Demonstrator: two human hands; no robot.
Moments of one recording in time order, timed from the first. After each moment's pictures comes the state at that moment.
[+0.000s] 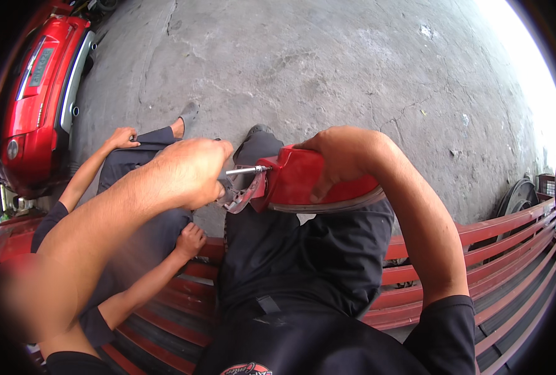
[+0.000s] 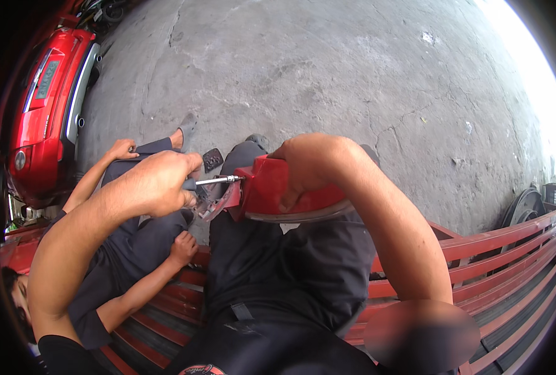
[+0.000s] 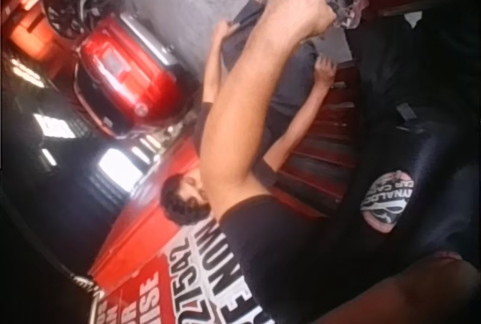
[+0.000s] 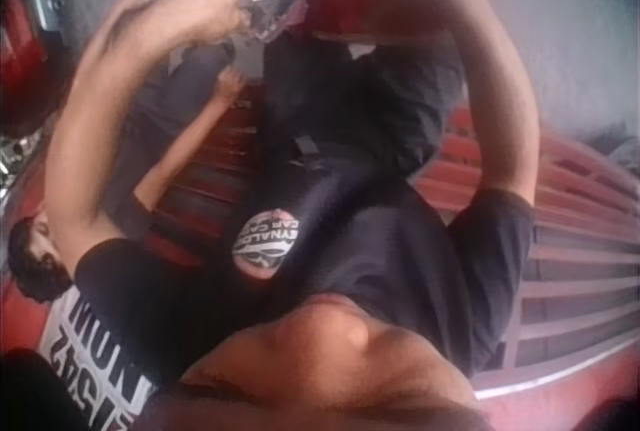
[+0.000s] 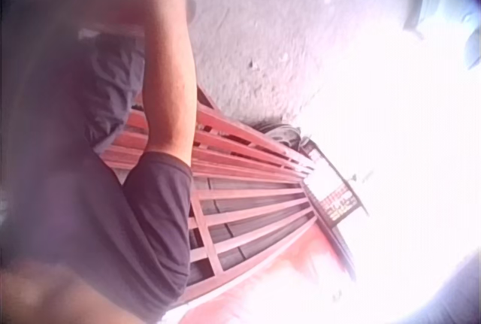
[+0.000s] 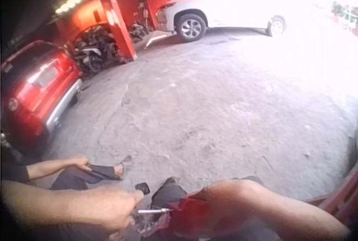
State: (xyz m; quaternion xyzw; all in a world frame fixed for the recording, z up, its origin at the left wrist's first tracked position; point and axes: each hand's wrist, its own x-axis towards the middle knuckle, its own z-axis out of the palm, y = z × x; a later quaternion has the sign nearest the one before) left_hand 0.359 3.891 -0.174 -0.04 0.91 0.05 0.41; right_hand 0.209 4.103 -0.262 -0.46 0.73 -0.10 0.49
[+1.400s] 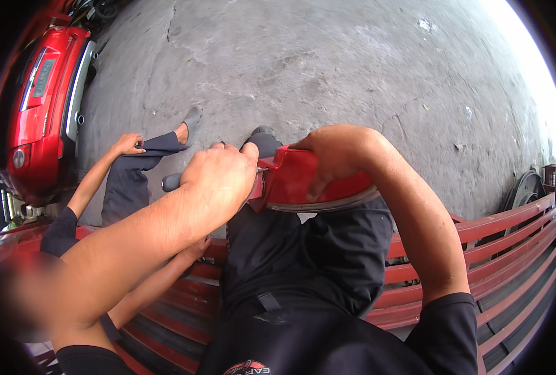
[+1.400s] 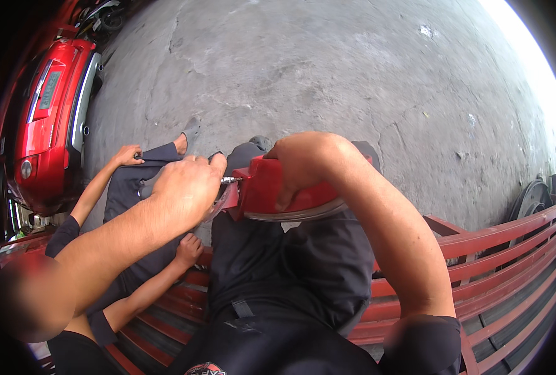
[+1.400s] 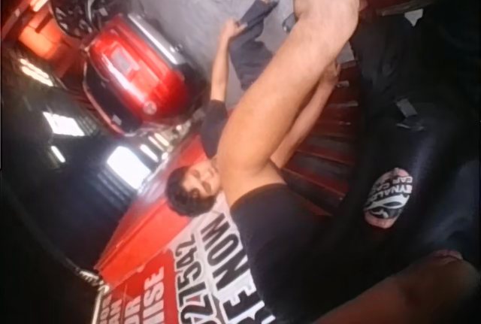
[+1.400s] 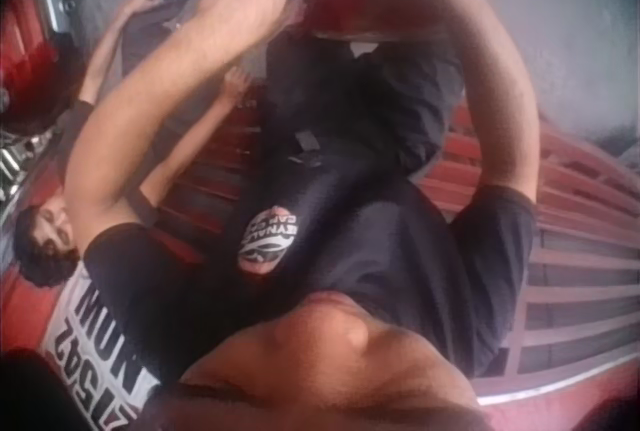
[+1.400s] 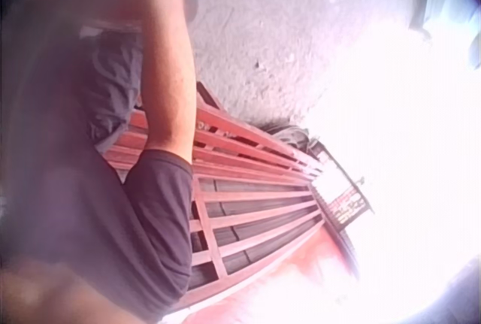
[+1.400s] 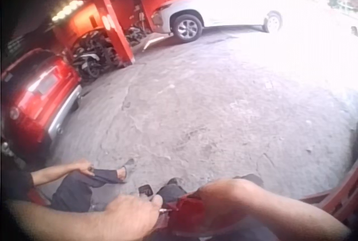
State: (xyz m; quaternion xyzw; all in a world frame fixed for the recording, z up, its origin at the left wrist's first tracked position) left_hand 0.359 3.948 -0.202 -0.02 0.93 -0.15 0.32; right_hand 0.208 4.105 -0.260 -0.46 0.73 -0.11 0.50
